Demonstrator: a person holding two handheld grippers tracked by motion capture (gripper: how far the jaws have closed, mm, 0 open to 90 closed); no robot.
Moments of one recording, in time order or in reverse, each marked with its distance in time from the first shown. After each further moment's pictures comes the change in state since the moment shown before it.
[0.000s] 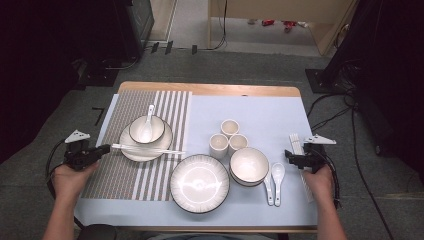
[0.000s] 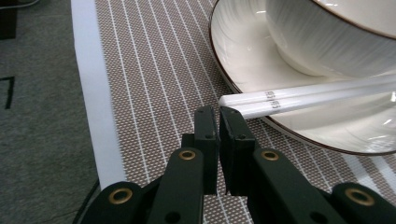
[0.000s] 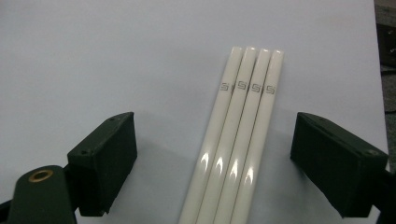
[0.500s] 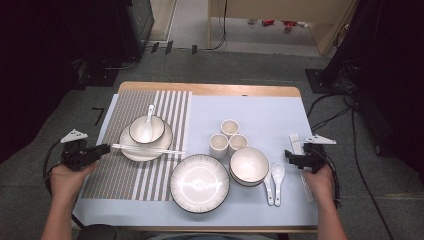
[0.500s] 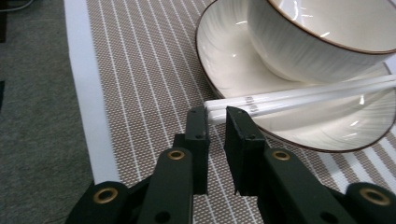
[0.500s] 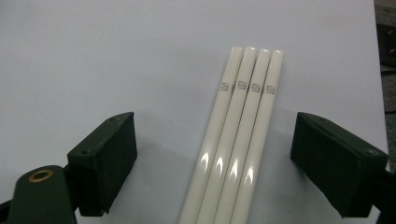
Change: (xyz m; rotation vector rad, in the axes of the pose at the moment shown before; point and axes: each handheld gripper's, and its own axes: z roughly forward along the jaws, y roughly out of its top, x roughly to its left) left arm -0.005 0.005 -0.011 -0.009 -0.041 0.001; right arm 0.000 0.000 0.000 0.000 0.000 0.000
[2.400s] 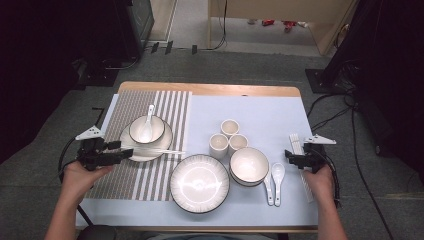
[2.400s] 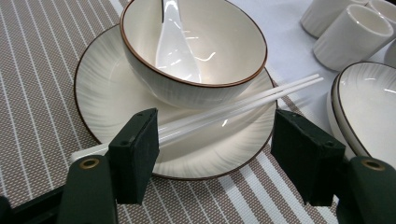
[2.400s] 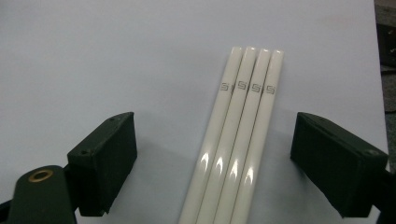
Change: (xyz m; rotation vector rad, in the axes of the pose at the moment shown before) left arm -0.055 0.024 0.002 0.008 -0.184 0.087; right arm 0.000 0.000 0.000 0.000 0.000 0.000
